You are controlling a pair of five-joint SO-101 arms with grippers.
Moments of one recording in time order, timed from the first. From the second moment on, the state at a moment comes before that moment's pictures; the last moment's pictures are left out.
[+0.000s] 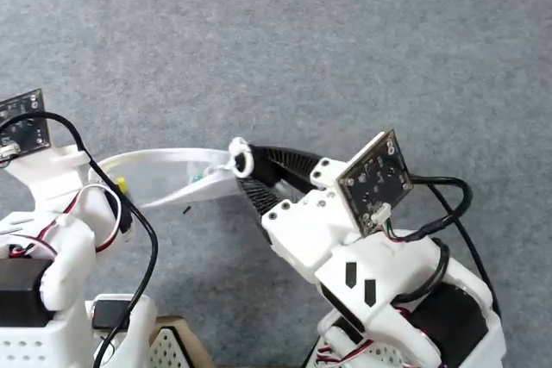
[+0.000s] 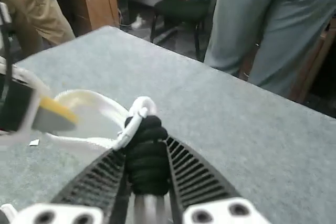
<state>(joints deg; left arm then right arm) -5.5 -59.2 20.5 98.4 17.2 -42.1 -69.2 27.2 65.5 -0.5</state>
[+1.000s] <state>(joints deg) 2.9 -60.0 26.4 91.4 12.5 -46.9 -61.1 13.3 68.6 -0.4</state>
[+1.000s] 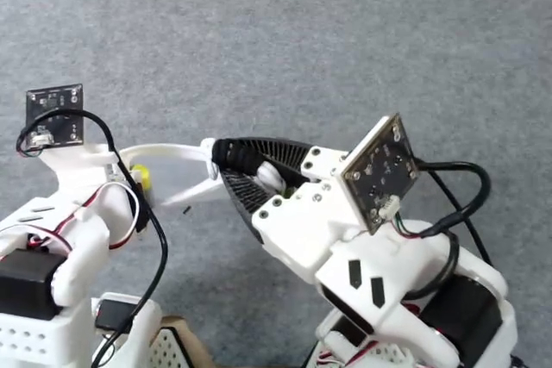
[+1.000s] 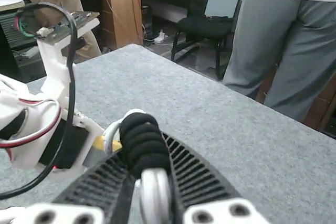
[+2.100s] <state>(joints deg) 2.0 -59.9 28.1 91.7 9.1 -43.2 -61.9 16.1 89.5 -0.5</state>
